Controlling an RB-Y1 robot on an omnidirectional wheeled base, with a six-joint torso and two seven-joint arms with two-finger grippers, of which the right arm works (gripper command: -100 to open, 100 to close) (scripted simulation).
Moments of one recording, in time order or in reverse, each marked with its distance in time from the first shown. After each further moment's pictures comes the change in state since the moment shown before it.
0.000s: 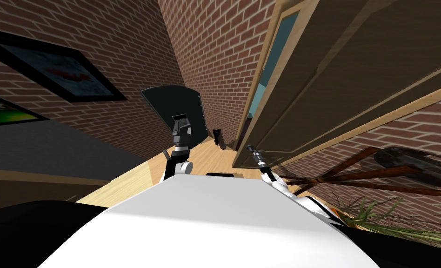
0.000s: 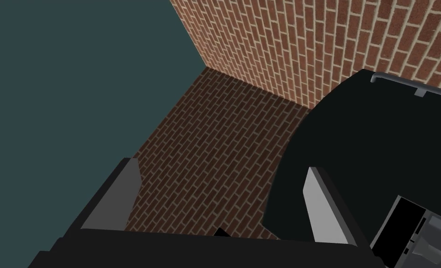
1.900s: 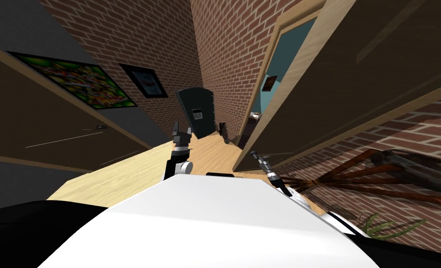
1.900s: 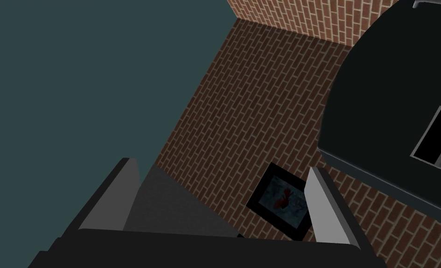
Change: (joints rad) arm 0.149 -0.121 0.112 0.016 -0.017 -0.255 -0.094
